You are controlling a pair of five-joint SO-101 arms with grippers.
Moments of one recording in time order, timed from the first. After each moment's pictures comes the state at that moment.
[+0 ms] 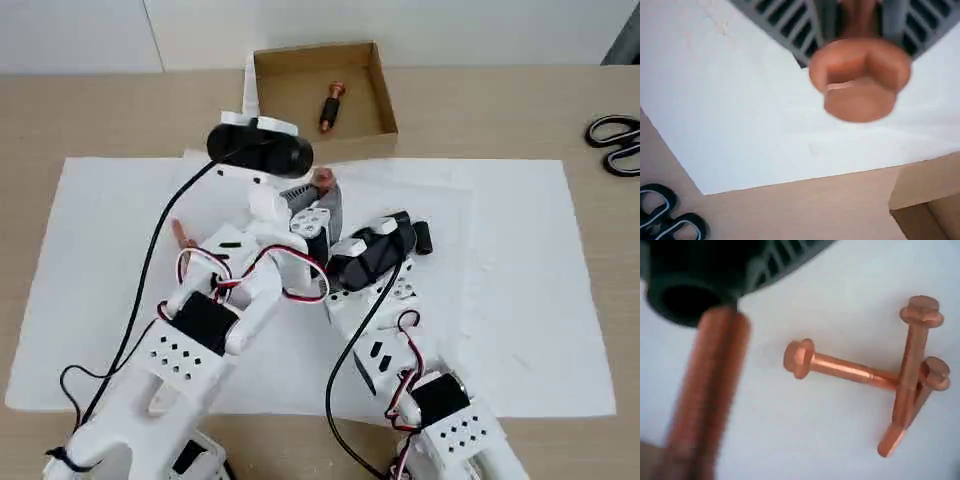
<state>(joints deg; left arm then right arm) 27.0 -40.2 45.6 31.0 23.8 -29.5 -73.1 85.8 17.8 -2.0</state>
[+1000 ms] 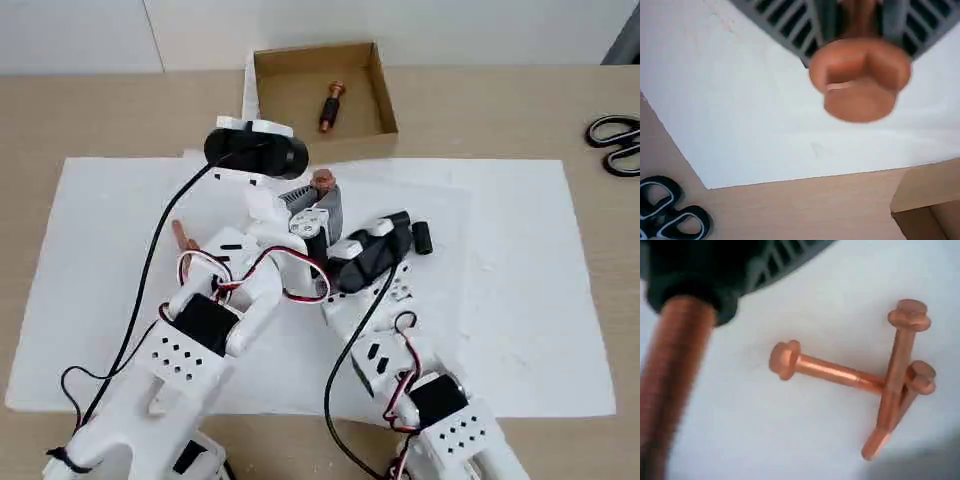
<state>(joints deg) 26.9 -40.4 46.8 28.9 26.2 -31.2 -73.1 85.8 17.8 -2.0</state>
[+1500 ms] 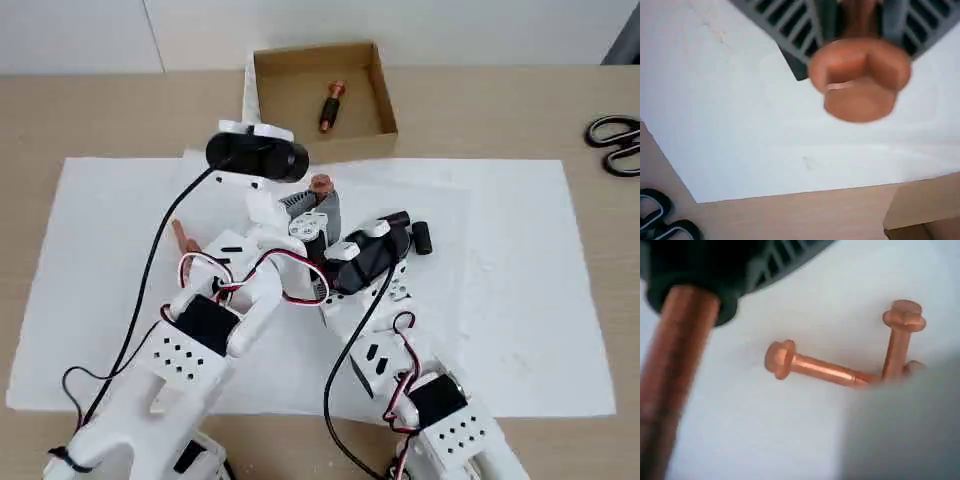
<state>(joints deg) 26.9 -40.4 48.2 28.9 26.2 -31.3 -73.1 85.8 17.8 -2.0</state>
